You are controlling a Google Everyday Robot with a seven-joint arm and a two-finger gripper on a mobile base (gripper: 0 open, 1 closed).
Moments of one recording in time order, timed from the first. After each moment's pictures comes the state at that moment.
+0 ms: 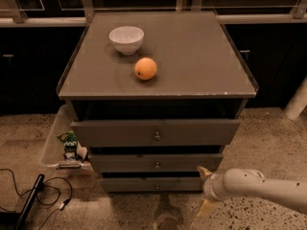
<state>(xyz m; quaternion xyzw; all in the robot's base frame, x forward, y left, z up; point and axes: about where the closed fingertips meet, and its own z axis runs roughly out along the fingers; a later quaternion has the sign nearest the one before) 0.481 -0.212 0.382 -0.63 0.74 0.05 0.23</state>
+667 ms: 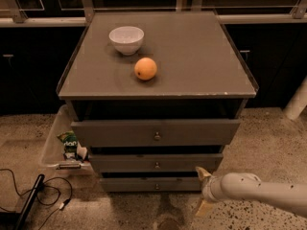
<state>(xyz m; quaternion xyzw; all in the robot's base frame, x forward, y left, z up) 0.490 -0.210 0.362 -0.63 0.73 0.03 0.25</state>
